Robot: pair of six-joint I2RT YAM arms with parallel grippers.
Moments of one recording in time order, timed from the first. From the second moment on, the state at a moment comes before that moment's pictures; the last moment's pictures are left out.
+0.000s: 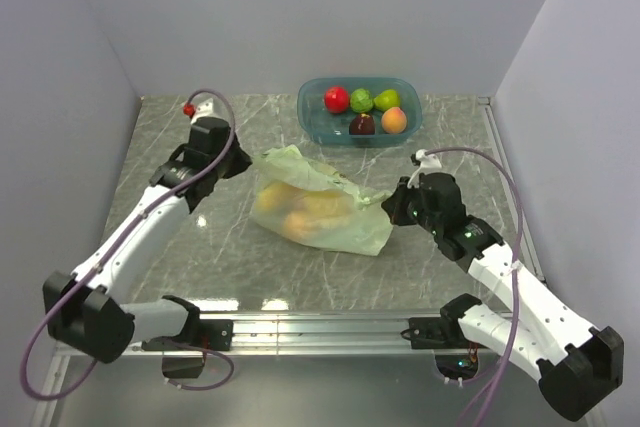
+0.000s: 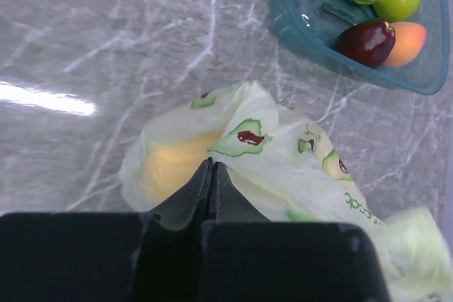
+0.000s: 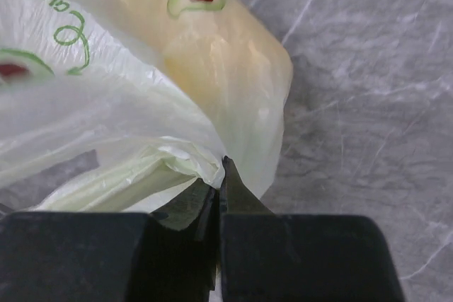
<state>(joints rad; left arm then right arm) -0.41 1.26 1.11 -0.44 -0.19 -0.73 0.50 0.87 0.67 -0.35 0.00 0.44</state>
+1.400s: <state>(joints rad) -0.71 1.14 1.20 -0.40 0.15 -0.16 0.74 1.51 1.49 -0.71 0.07 0.08</state>
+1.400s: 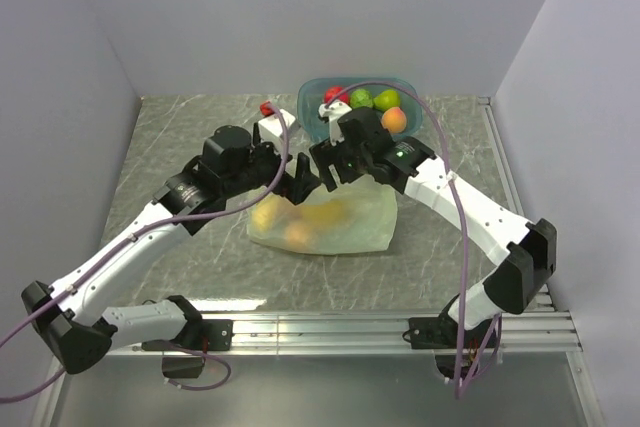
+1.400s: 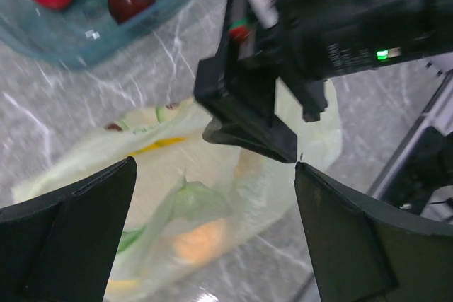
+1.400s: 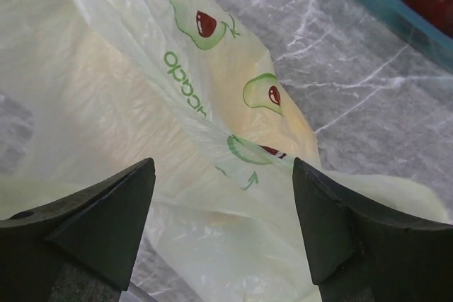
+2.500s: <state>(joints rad) -0.79 1.49 1.00 -0.12 0.16 0.19 0.60 1.53 1.22 -0.44 -0.11 0.26</state>
